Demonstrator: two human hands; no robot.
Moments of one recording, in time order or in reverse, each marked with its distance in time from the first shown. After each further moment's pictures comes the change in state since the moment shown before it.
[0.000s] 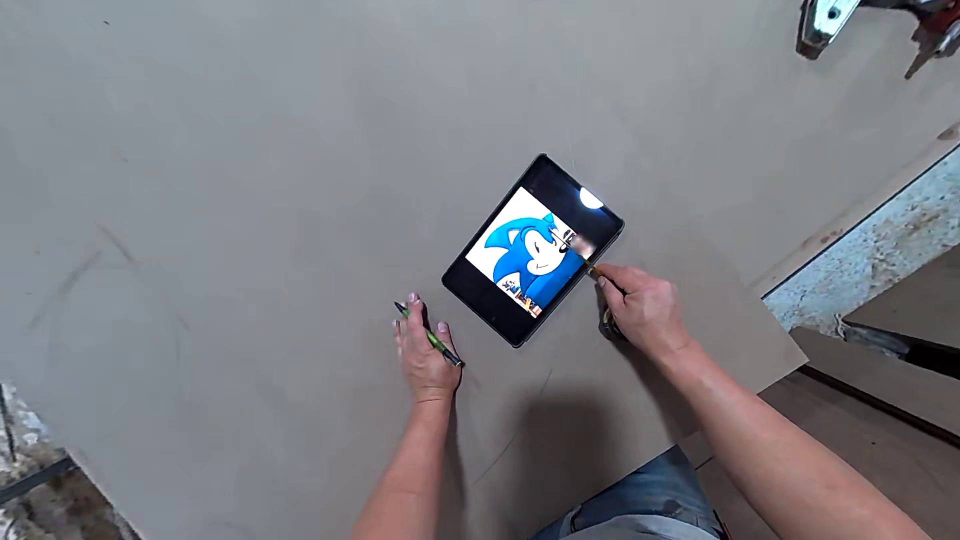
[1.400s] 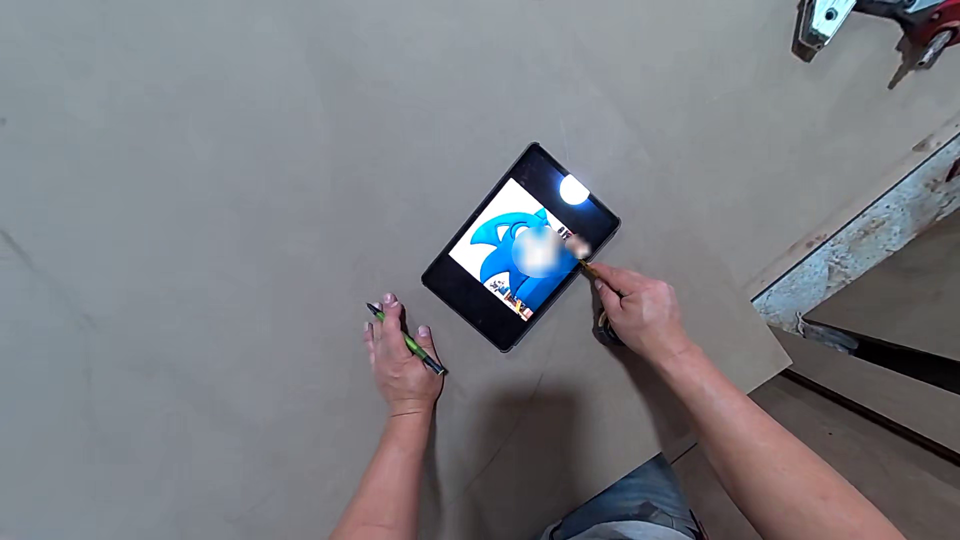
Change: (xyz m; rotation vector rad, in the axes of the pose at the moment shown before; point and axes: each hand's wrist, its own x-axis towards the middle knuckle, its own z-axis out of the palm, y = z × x) left_hand -0.001 0.000 0.000 -0.042 0.023 0.004; right_hand 0.004 0.000 -0.004 -0.046 -0.063 0.003
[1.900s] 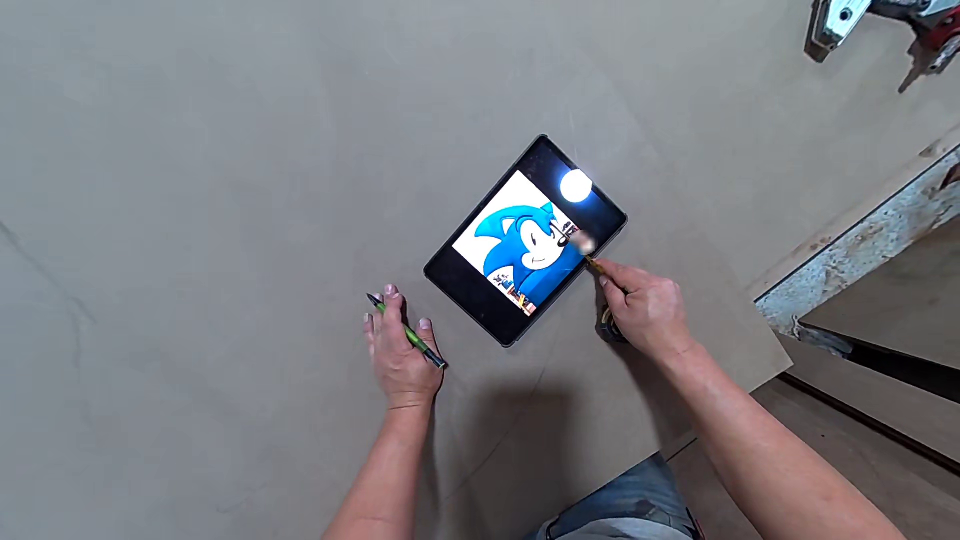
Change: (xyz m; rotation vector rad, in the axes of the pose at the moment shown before) left_hand -0.001 0.001 0.000 -0.003 -0.003 -0.012; right_hand -0.001 0.000 0.002 -0.013 0.024 -0.004
